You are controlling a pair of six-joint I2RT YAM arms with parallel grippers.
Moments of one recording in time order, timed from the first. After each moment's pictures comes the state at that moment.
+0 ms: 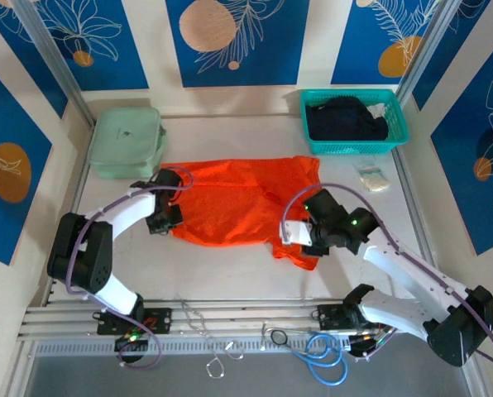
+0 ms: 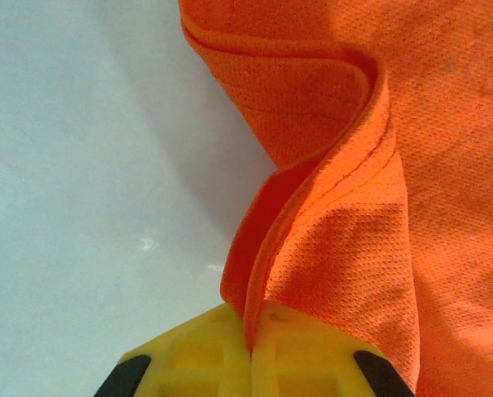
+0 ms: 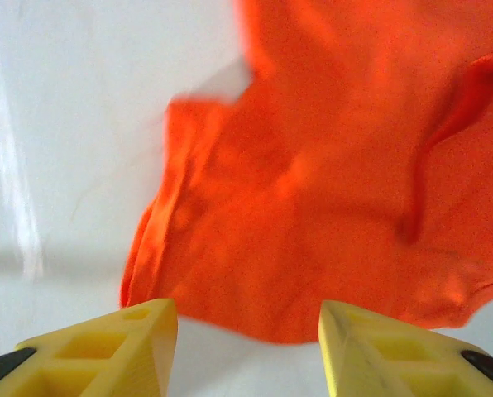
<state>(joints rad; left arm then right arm) -0.30 1.57 0.93 -0.78 -0.09 -0.60 0.64 1.00 0.82 -1.02 0.00 -0.93</state>
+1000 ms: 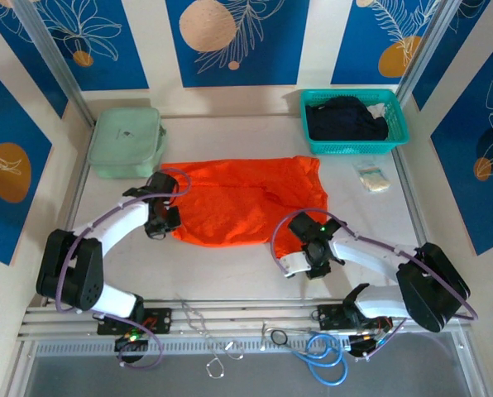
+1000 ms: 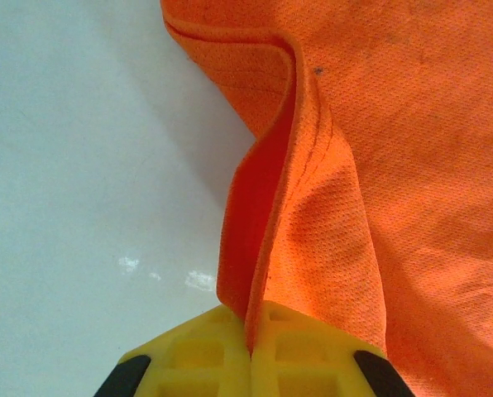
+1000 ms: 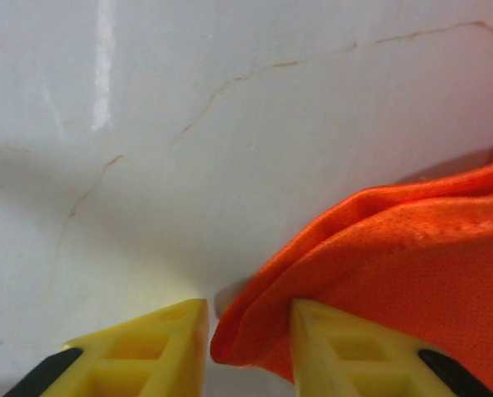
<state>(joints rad) -0.30 1.45 0.87 -0.76 -0.05 -0.57 0.68 1.27 0.59 -0.86 0.03 -1.13</state>
